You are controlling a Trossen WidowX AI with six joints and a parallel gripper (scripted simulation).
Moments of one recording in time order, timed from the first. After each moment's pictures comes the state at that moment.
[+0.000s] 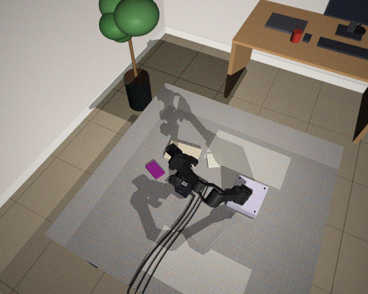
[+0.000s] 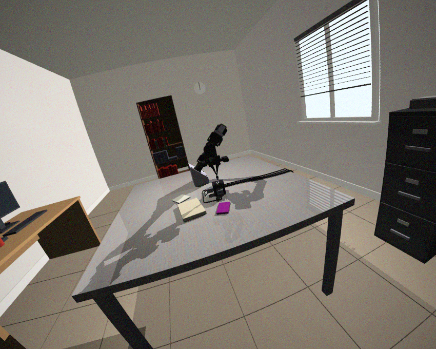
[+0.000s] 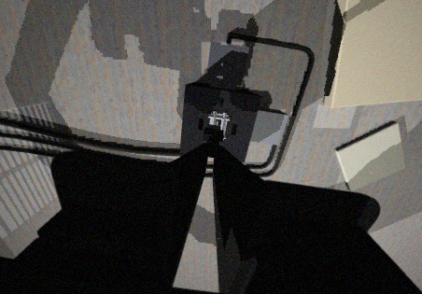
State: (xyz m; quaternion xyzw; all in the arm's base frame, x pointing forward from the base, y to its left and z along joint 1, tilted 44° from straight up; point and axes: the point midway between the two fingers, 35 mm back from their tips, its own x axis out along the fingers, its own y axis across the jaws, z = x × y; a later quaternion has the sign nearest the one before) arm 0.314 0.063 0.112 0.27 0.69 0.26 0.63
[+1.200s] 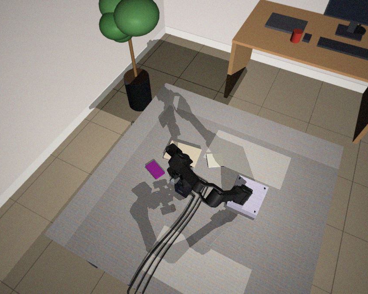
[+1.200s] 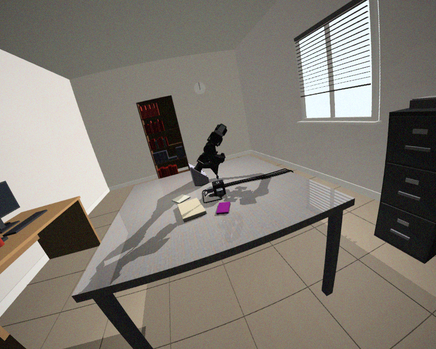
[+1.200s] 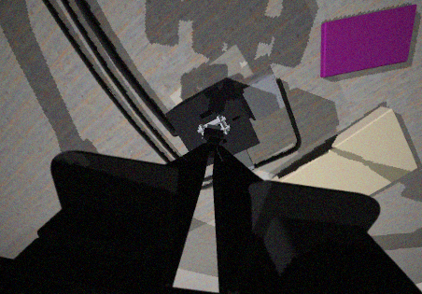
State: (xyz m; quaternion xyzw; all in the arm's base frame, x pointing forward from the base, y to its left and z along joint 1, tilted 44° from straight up) arm 0.314 0.063 0.112 -0.05 0.50 0.54 0.68
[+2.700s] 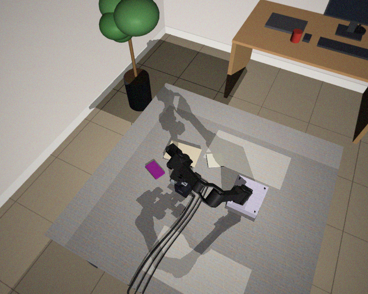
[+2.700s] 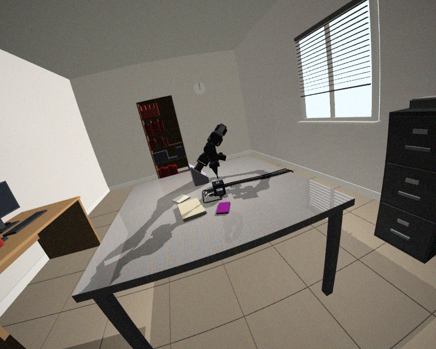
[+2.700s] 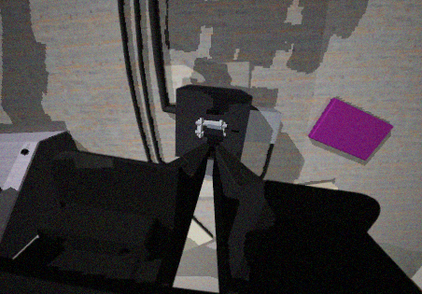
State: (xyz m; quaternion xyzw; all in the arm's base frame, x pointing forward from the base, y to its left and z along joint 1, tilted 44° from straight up) arm 0.314 0.063 0.111 -0.24 0.32 0.66 0.64
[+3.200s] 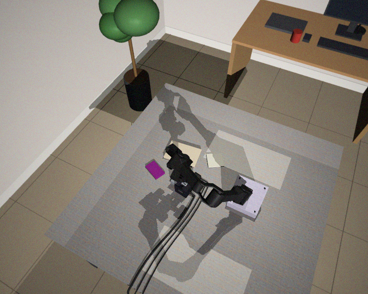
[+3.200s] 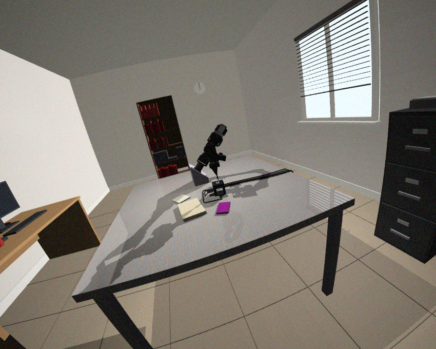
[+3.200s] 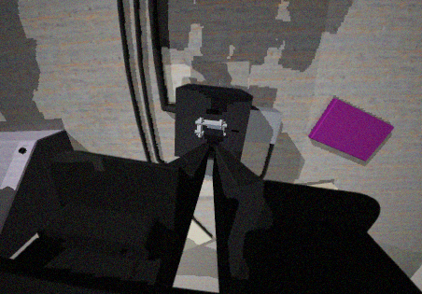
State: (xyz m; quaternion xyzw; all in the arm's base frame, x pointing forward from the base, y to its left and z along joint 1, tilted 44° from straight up) arm 0.314 0.064 0.110 -0.24 0.32 0.66 0.64
